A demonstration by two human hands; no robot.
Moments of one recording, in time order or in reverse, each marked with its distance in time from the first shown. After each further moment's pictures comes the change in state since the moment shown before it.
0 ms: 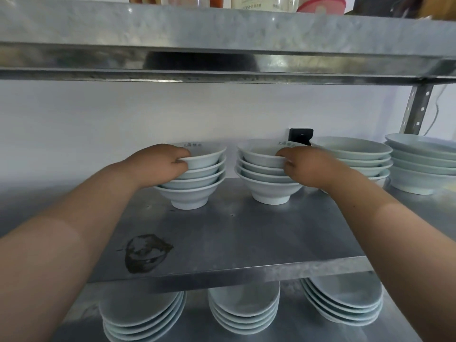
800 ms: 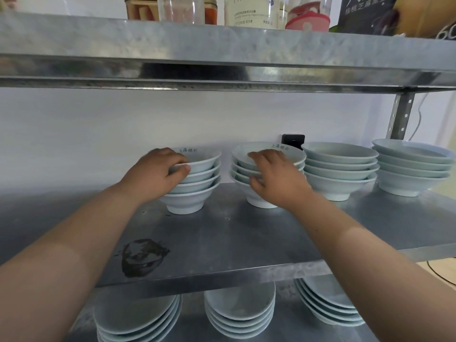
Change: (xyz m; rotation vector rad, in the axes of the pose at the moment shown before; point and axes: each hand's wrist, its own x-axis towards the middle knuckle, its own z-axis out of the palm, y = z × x) left_hand -0.002 -0.017 0.032 -0.021 0.339 0.118; right_hand -0.006 -0.041 0.038 0.016 0.455 -0.175
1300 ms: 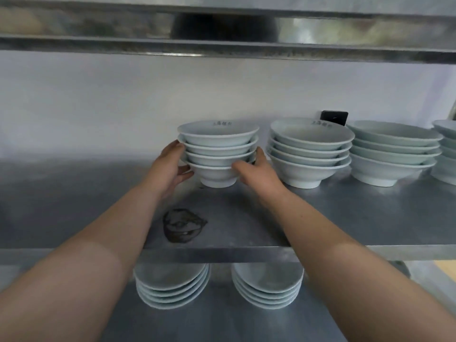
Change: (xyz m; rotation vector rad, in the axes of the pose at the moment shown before) left_hand -0.042 -0.051 0.048 -1.363 0.158 -0.749; right_hand 0.016 -0.122 0.059 1.172 -0.308 0.794
